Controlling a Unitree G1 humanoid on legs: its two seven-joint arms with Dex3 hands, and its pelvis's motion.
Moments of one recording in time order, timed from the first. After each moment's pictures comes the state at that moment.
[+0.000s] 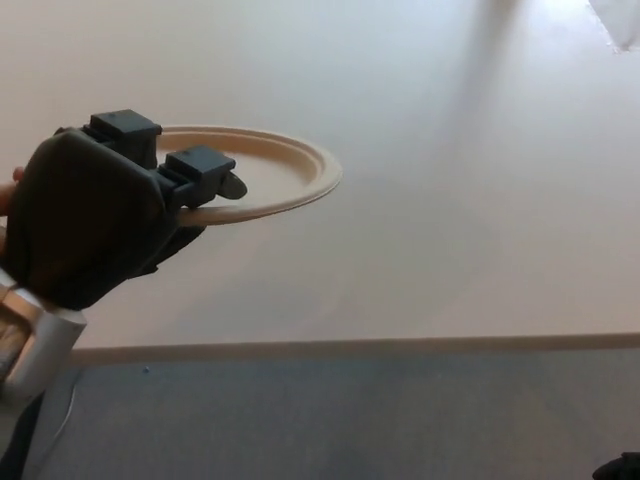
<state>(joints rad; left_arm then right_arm) -0.23 0.57 -0.03 -0.16 0.94 -0.39 0.21 -0.36 -0.48 0.24 1.29 -0.35 -0.19 0.16</state>
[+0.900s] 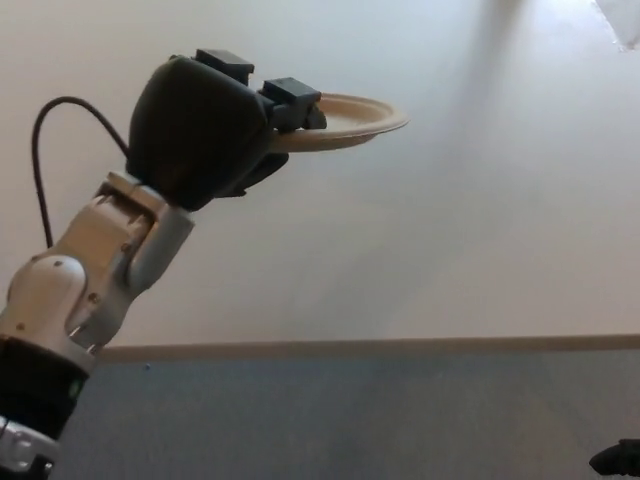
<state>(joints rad) -0.72 0.44 -0.32 0.43 1.00 -0.34 0.33 -0.39 -0.48 0.23 1.29 -0.35 -0.20 0.17</state>
